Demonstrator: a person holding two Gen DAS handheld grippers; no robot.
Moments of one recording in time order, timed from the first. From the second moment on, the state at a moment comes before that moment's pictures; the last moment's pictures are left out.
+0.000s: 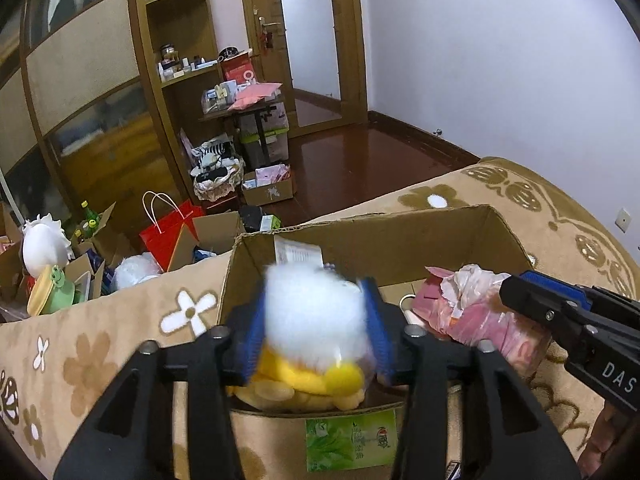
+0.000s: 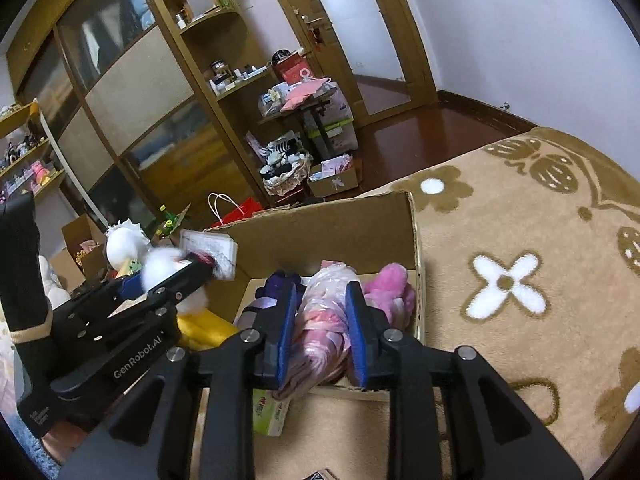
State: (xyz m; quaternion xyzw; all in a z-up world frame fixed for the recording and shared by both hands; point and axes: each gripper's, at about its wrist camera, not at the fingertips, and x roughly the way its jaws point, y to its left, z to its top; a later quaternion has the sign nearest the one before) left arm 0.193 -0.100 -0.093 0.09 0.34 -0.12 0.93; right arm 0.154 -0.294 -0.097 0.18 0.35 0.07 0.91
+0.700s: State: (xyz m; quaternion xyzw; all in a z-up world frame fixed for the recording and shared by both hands) left arm 0.151 -0.077 -0.064 0.08 0.36 -0.11 0.92; right arm 0.120 -0.298 -0.052 0.16 0.35 0.03 0.92
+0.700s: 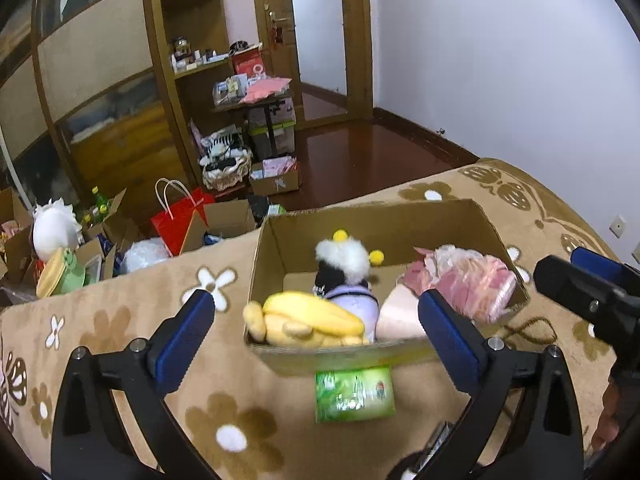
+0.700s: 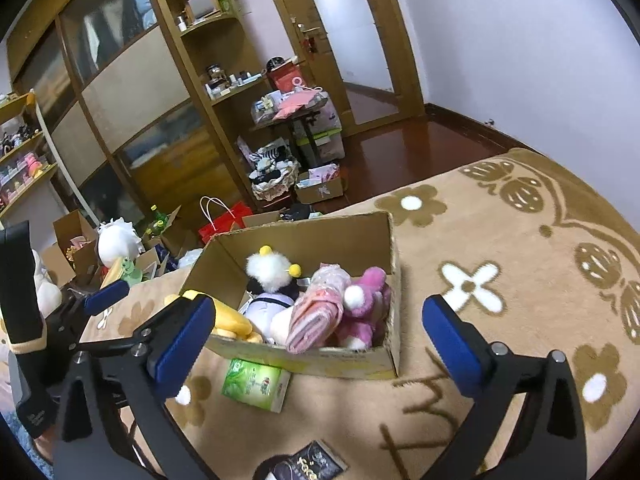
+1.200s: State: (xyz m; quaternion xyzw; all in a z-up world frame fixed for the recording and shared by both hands) left arm 0.110 -0.052 -0.046 0.06 0.38 -0.10 0.92; right arm 0.080 -0.299 -0.055 0.18 0.39 0.01 0.90
